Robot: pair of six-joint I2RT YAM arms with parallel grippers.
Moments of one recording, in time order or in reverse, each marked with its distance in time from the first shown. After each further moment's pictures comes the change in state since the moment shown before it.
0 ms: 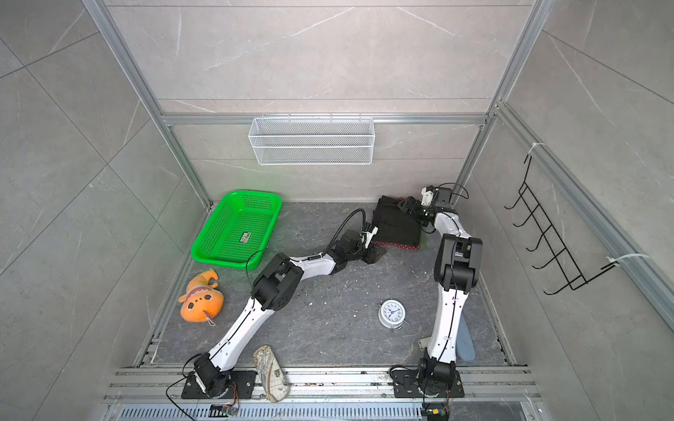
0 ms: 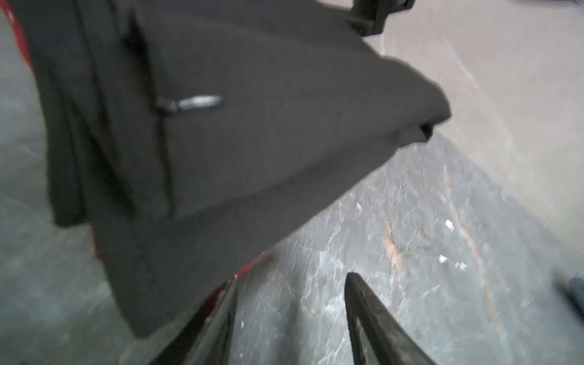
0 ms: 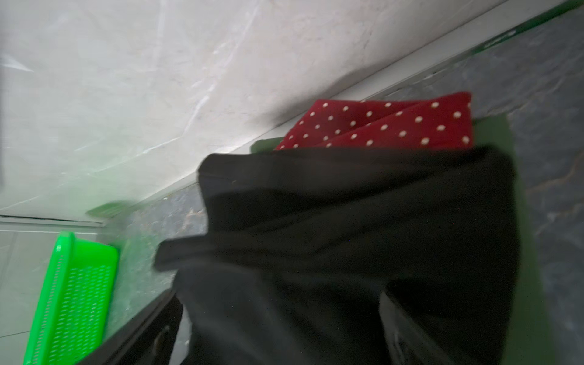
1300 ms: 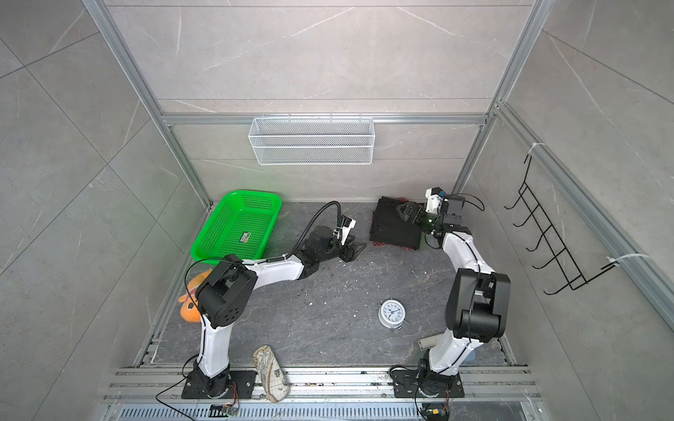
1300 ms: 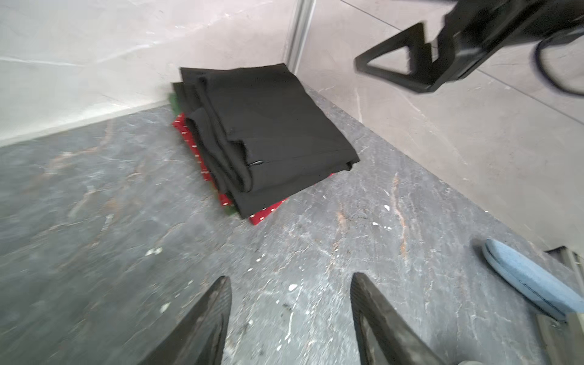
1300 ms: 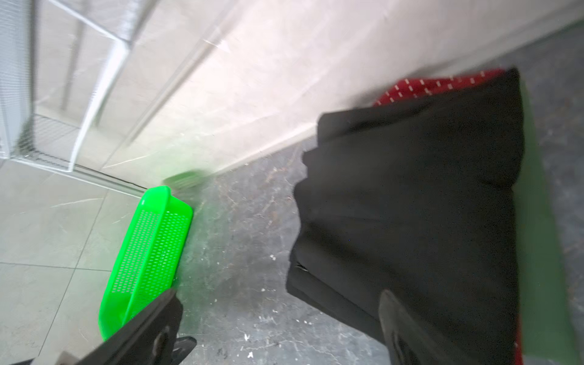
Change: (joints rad) left arm 0.043 -0.612 -0.620 0.091 -0.101 0.125; right arm 0.028 -0.592 -0.518 0.112 -0.043 0.024
